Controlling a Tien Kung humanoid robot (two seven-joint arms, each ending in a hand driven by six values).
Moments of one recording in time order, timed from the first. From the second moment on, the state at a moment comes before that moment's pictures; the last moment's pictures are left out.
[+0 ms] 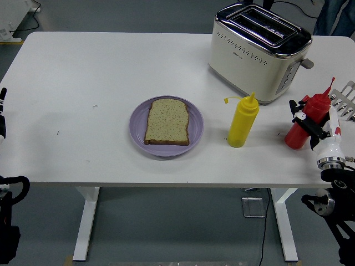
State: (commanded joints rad) left arm -0.13 0.00 -1.86 -1.32 0.57 0.07 -0.13; right arm 0.22 -0.20 1.16 1.17 -0.80 -0.36 0.43
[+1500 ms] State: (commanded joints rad) left arm -0.14 0.00 -1.88 -1.32 0.57 0.08 -0.14; right arm 0.65 -0.44 0.94 1.38 -1.78 -0.45 0.07
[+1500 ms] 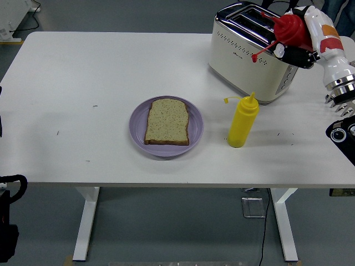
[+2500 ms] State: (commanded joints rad) left arm -0.13 0.00 -1.89 -1.32 0.57 0.08 -0.14; right arm 0.97 -0.35 0.71 1.29 -2.27 -0.32 -0.17
